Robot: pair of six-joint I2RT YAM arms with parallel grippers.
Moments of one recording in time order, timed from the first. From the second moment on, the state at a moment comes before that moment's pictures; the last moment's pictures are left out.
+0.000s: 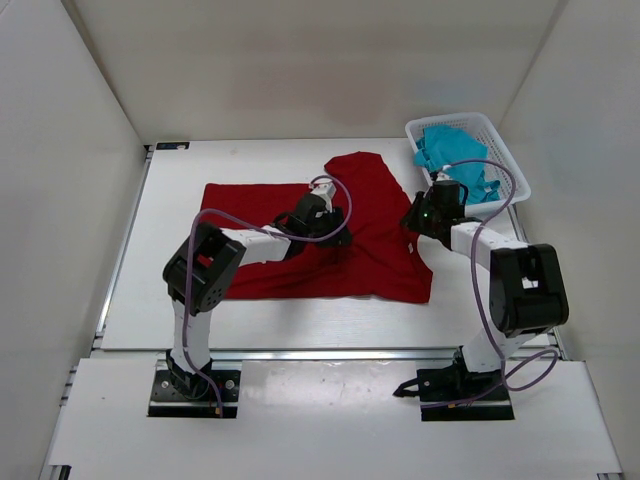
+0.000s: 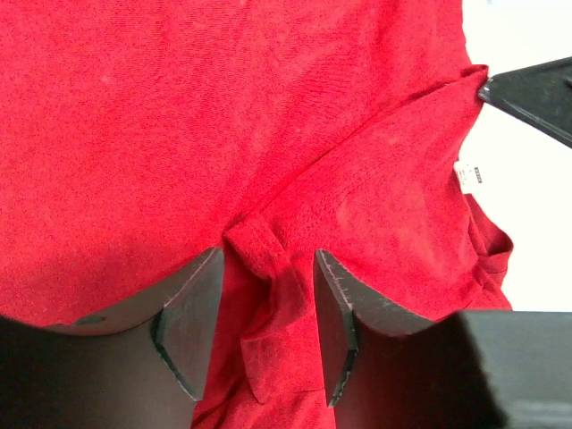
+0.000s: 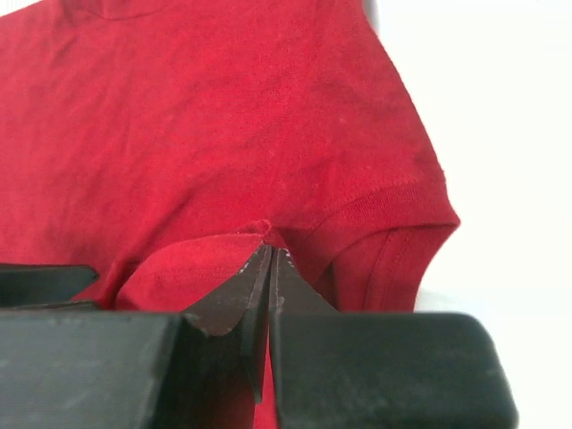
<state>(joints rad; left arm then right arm) -0.67 1.97 1.15 0.23 0.12 -0.60 0.12 1.64 0.91 0.05 -0.19 0.44</state>
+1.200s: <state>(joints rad) -0.61 1.94 1.02 0.47 0.12 -0.72 0.10 1.70 0.93 0.07 -0.23 0.47</state>
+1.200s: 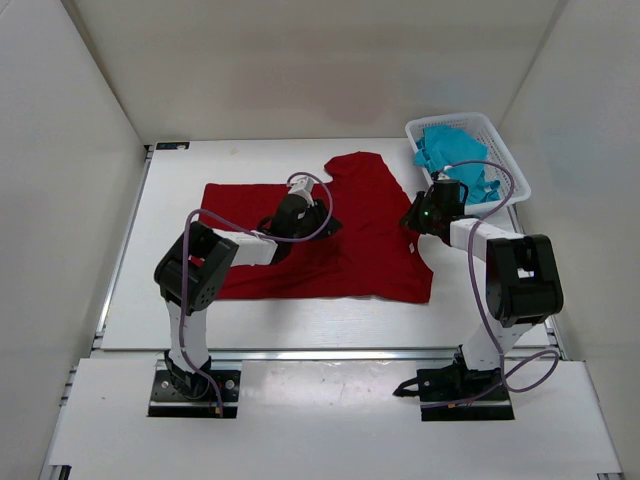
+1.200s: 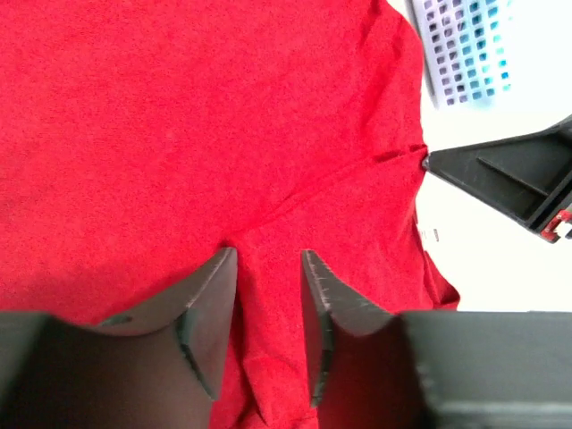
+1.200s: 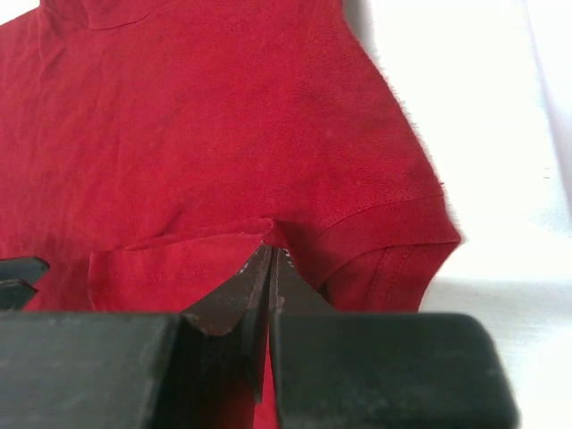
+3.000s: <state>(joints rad) -0.57 1.08 0.16 0.32 0.13 -0.71 0.34 0.97 0.23 -0.03 -0.16 0.65</state>
